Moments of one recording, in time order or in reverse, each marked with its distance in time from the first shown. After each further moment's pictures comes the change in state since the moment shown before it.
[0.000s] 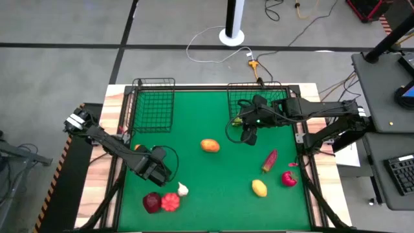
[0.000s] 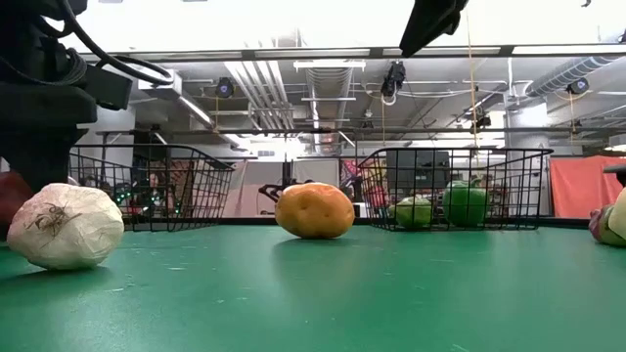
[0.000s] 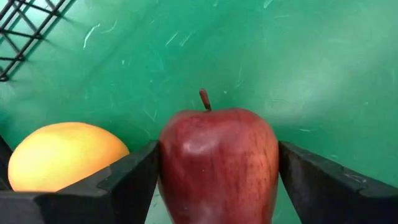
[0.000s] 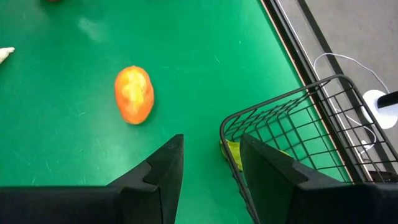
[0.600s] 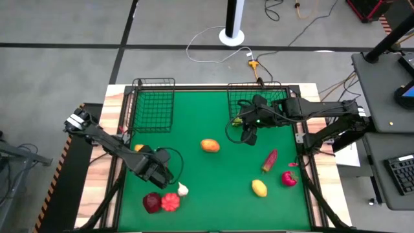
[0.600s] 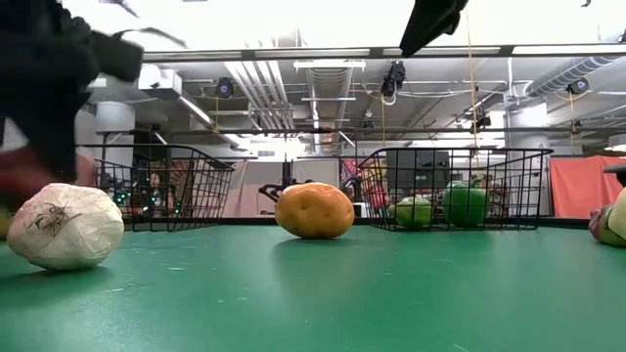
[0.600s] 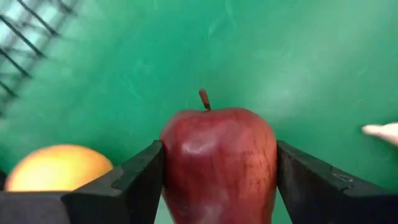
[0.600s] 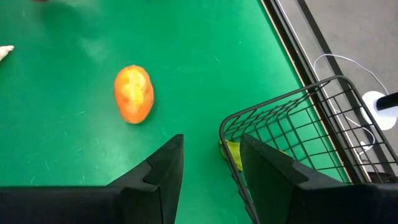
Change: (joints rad) left arm -0.001 0.002 0.129 -0.054 -0.037 0.130; right arm 0.000 0.000 0.000 0.000 0.000 -0.008
